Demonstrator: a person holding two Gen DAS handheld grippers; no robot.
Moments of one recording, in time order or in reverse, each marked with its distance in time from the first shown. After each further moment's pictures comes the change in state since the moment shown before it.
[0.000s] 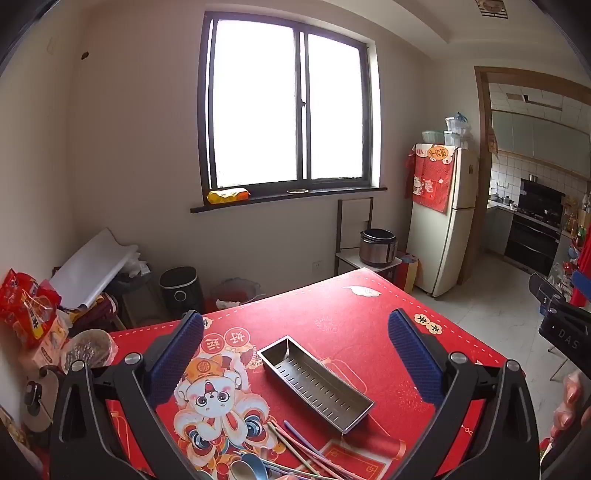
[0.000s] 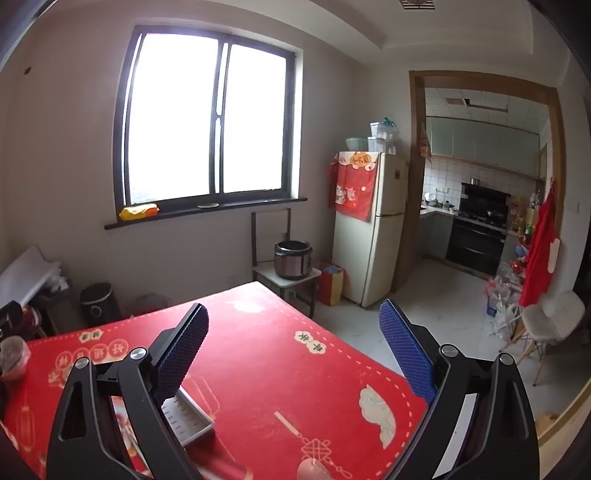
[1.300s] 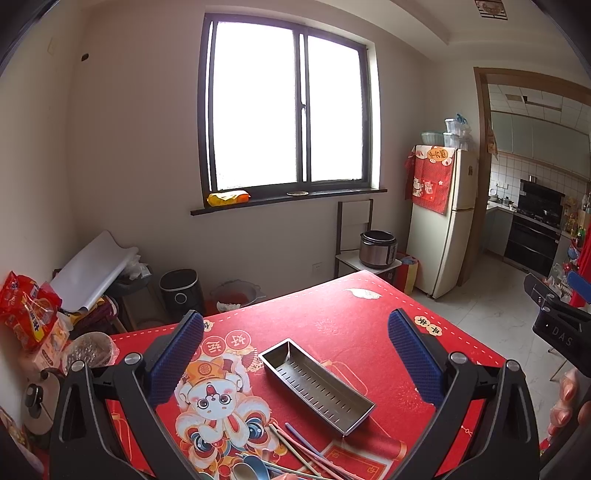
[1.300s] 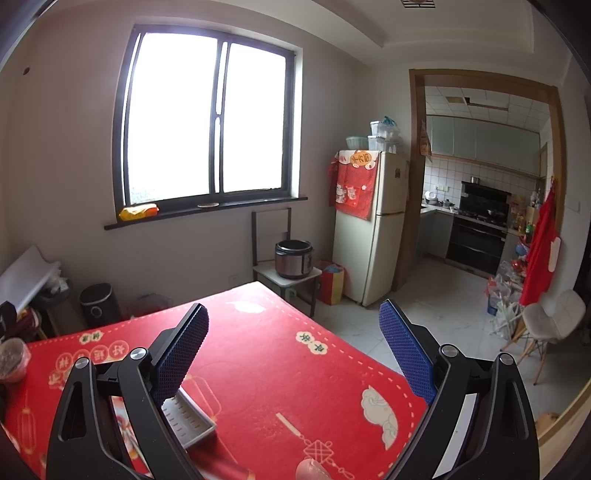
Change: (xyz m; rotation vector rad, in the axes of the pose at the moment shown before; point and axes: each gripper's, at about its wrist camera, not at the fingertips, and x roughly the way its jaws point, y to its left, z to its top) left arm -0.004 -0.001 0.003 0.004 0.003 -0.002; right arm 0.002 -0.001 0.005 0.006 0.007 0.002
